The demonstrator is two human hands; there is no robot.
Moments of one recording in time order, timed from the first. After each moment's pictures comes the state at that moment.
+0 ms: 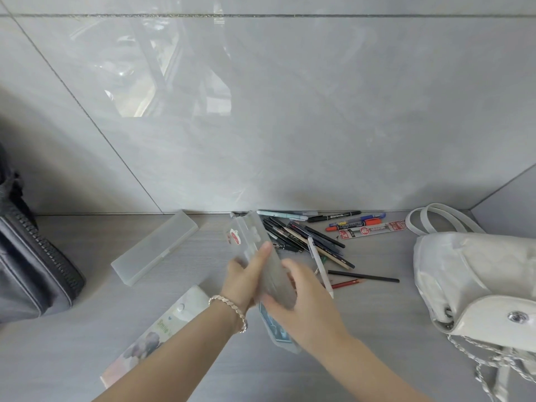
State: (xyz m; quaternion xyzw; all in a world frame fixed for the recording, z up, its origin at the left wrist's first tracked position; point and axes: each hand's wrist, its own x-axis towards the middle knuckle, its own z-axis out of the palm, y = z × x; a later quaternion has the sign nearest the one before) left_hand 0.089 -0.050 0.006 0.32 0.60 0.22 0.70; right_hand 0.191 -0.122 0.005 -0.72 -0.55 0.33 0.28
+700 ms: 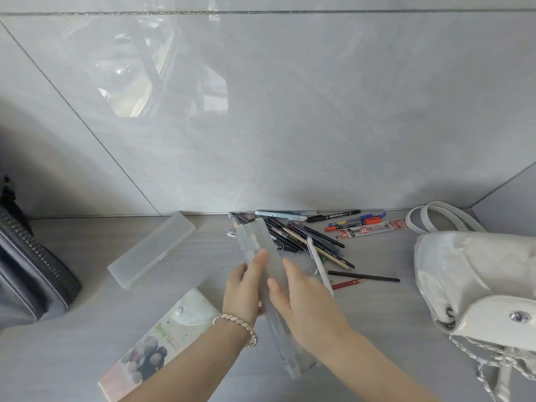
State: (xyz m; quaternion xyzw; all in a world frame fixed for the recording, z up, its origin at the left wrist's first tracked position) left_hand 0.092 -0.062 -0.005 0.33 0.61 0.25 0.67; right_hand 0.192 -0.115 0.029 -0.71 -0.59 0.31 0.21
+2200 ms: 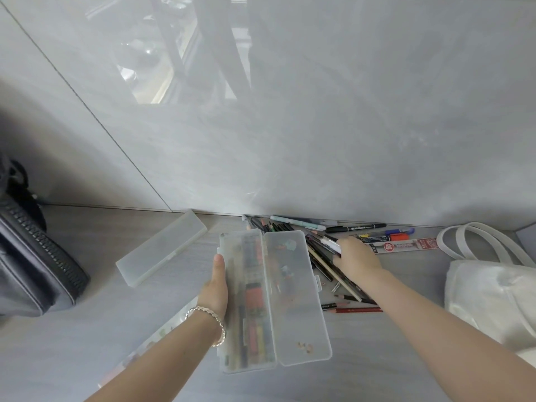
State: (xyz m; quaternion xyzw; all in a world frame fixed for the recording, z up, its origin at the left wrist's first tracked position) left_hand 0.057 -0.015 -0.027 0.28 0.75 0.18 0.57; right_hand 0.308 -0.008 -0.084 -0.80 -0.56 0.23 -0.02
